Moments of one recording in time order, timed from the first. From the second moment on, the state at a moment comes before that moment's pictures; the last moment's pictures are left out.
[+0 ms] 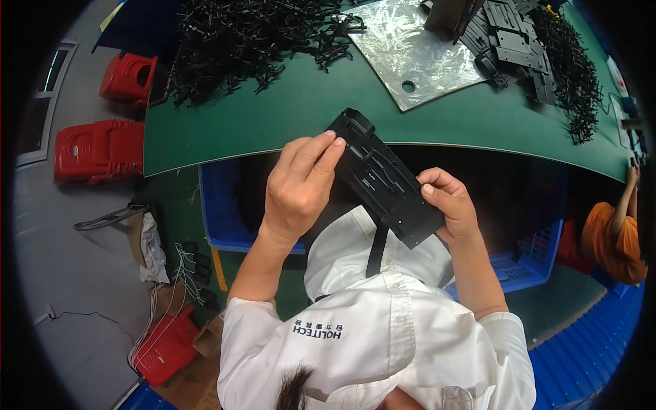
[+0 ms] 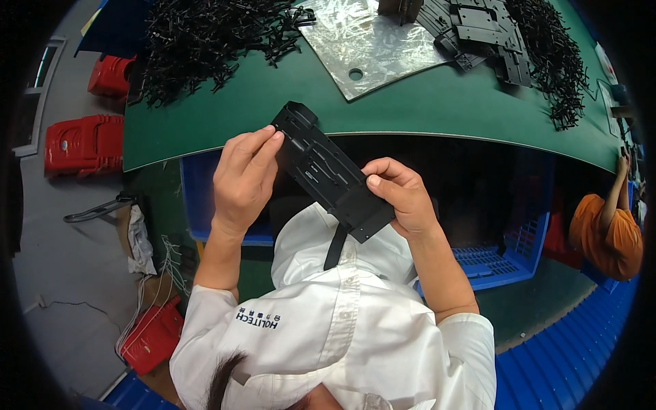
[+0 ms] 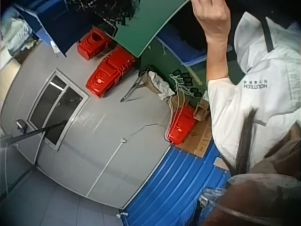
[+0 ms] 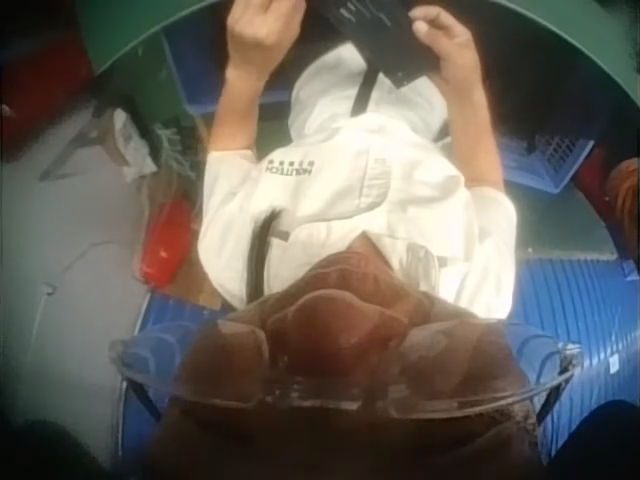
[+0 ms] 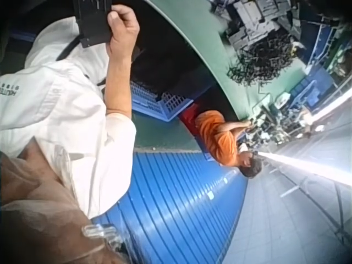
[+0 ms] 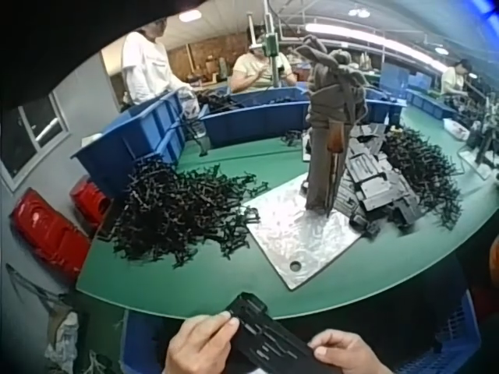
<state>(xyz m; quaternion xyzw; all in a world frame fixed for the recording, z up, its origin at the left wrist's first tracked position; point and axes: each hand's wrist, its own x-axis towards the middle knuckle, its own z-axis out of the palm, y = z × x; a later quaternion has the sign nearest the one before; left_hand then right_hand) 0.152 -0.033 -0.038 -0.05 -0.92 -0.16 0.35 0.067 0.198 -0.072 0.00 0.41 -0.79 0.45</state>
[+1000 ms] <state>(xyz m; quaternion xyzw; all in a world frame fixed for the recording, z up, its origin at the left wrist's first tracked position) 0.162 -0.024 -0.042 -0.07 -0.90 -0.15 0.40 0.081 0.200 -0.067 -0.22 0.50 -0.77 0.31</state>
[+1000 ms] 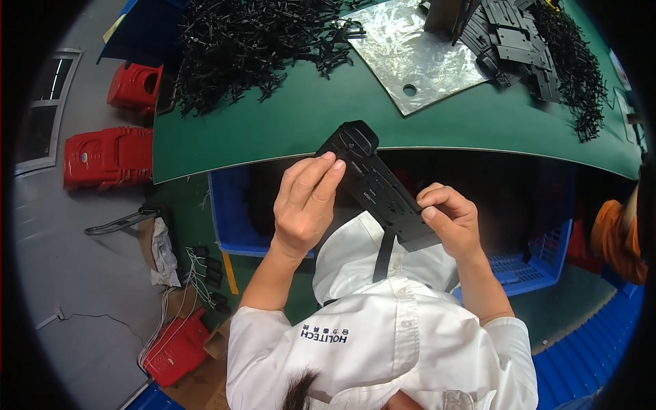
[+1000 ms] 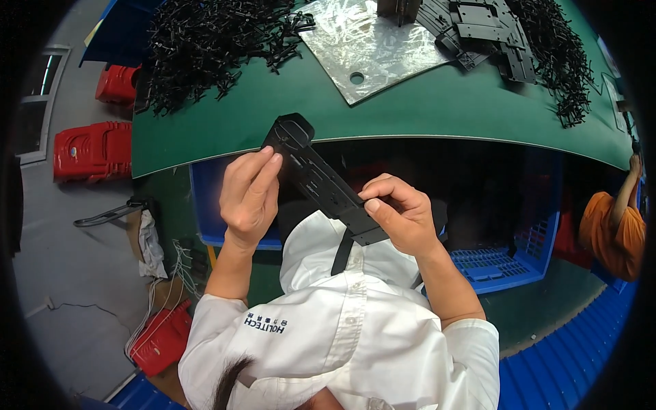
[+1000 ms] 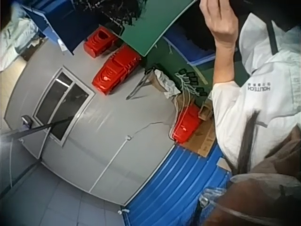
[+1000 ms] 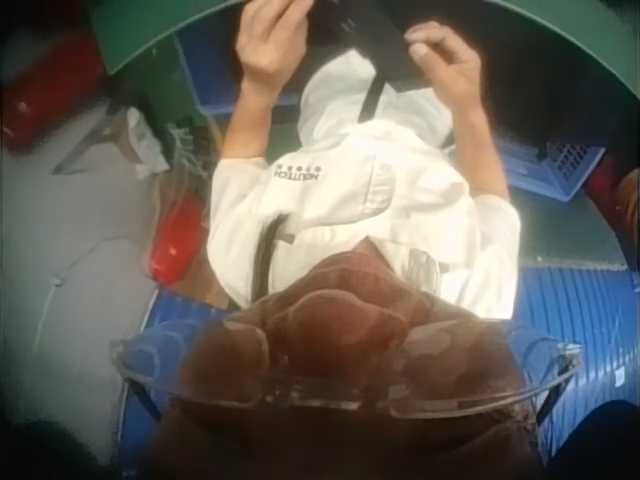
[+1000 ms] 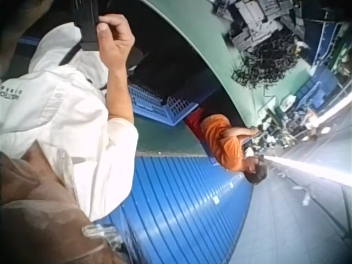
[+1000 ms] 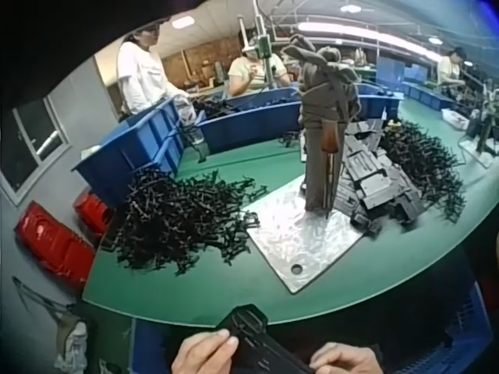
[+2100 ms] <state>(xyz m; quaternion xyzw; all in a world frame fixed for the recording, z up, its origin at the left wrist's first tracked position) 0.160 -0.027 -0.039 -0.03 -0.89 -0.28 0.35 0.083 0.203 -0.076 -0.21 0.49 -0.77 0.34</state>
